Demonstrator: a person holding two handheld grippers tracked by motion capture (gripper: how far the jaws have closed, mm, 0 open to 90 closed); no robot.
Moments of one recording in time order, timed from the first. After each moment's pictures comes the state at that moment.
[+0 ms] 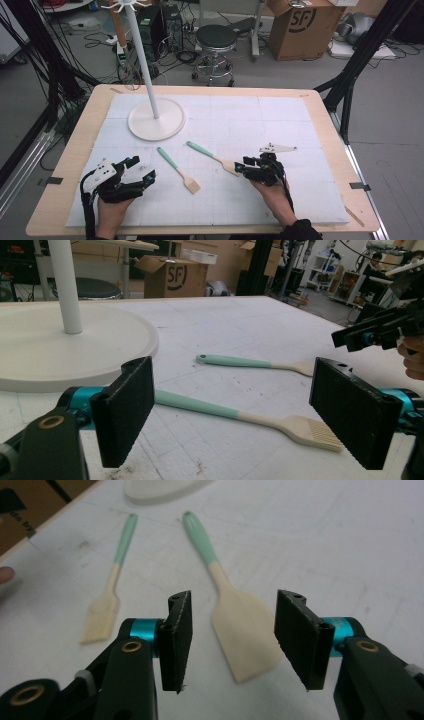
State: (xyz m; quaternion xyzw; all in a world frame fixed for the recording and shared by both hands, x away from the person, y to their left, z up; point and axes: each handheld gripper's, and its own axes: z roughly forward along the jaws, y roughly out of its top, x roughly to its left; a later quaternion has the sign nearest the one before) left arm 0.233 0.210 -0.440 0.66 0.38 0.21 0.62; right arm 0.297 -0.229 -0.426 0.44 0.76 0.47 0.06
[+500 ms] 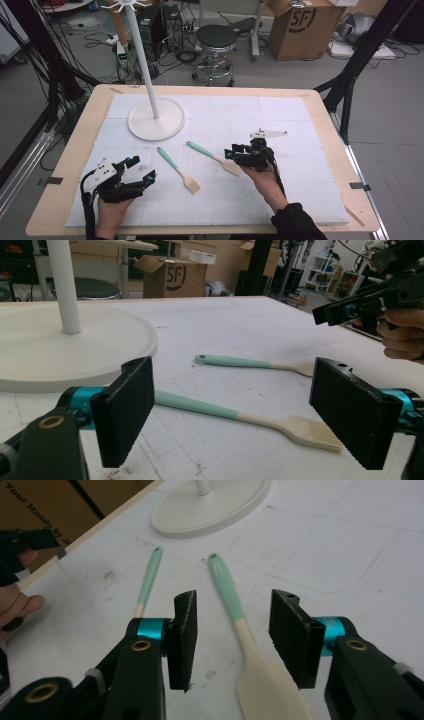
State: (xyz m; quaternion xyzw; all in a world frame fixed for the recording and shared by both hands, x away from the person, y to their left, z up) left arm 0.234 0.210 -0.440 0.66 0.38 0.20 0.62; right arm 0.329 -0.203 -0.406 0.41 0.77 0.49 0.04
